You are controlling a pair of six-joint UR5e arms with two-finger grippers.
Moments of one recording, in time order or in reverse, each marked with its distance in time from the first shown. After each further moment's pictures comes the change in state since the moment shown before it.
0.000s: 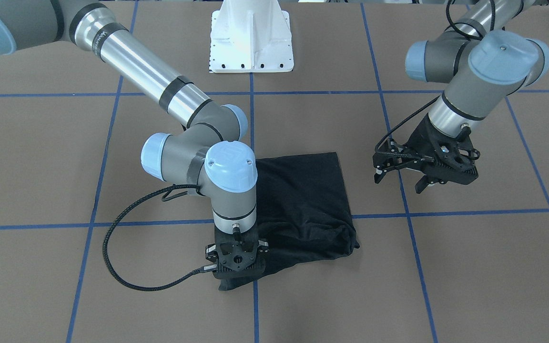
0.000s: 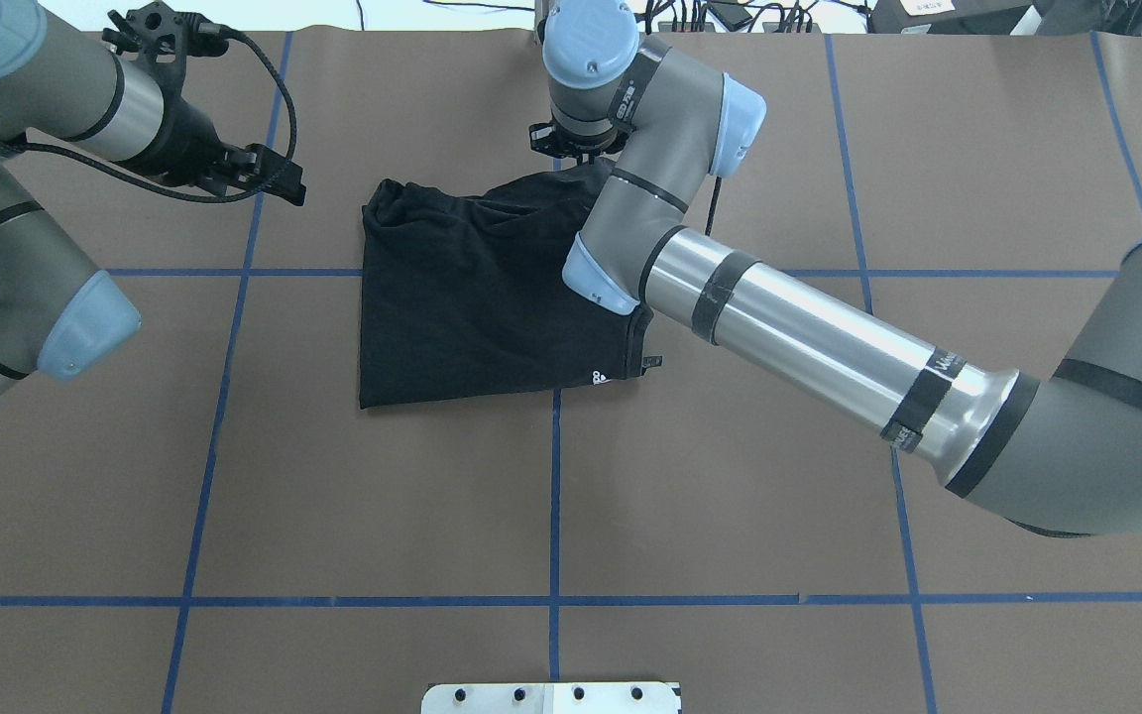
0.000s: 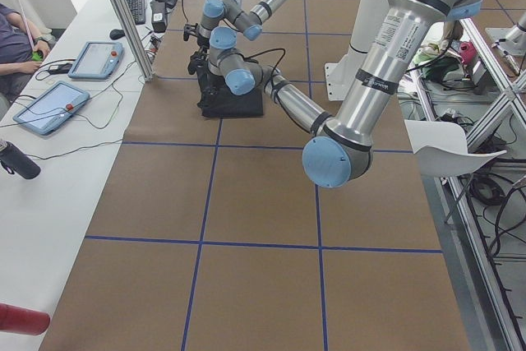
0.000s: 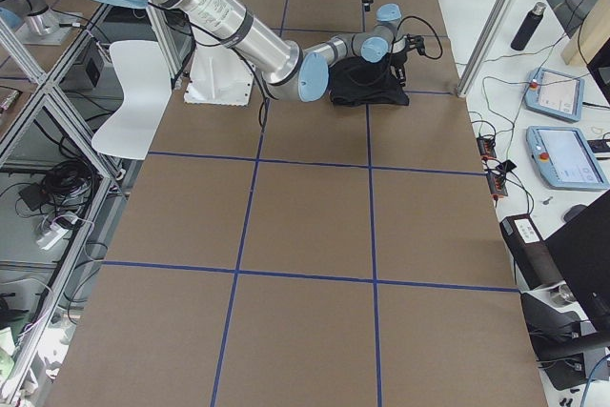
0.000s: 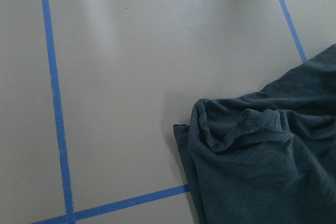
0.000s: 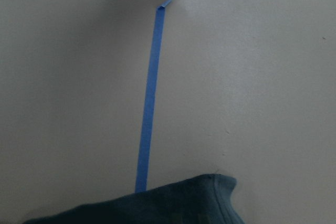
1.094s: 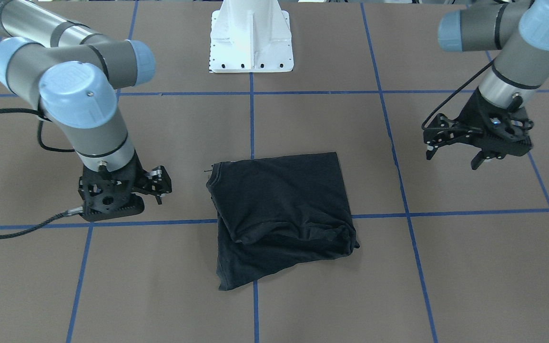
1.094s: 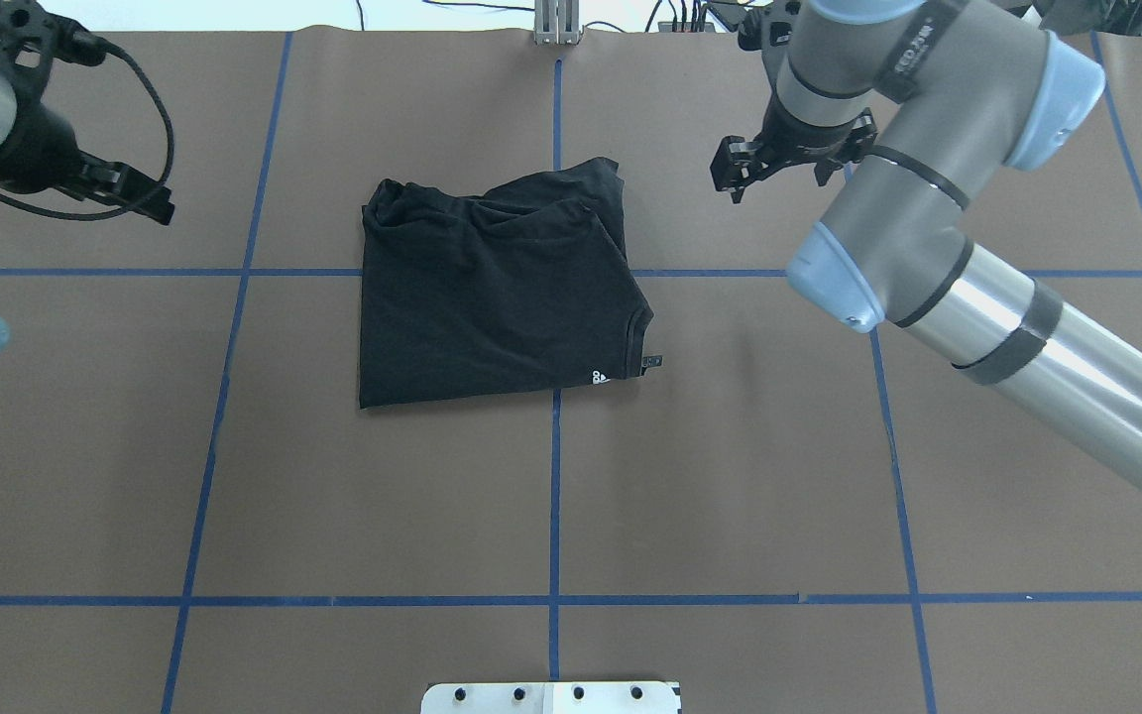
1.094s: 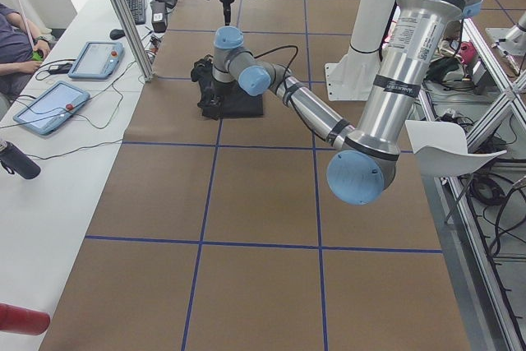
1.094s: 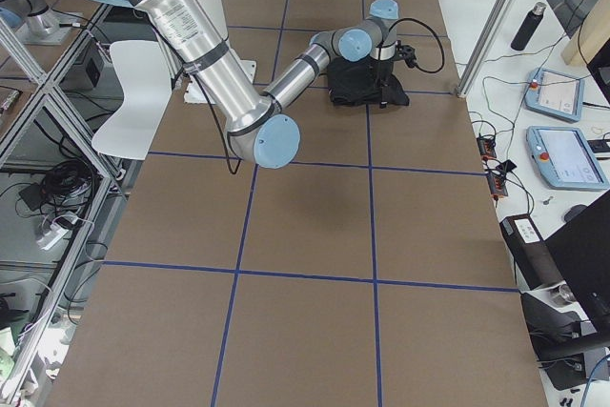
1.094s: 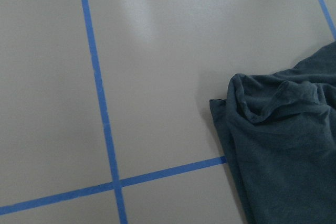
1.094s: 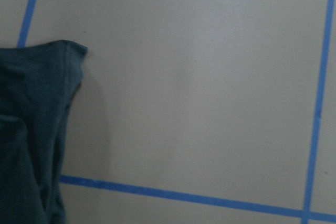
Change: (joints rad) left arm -0.127 0.184 -0.206 0.266 0.005 0.345; right arm 0.147 -0.490 0.830 -0.549 0.219 -0.318
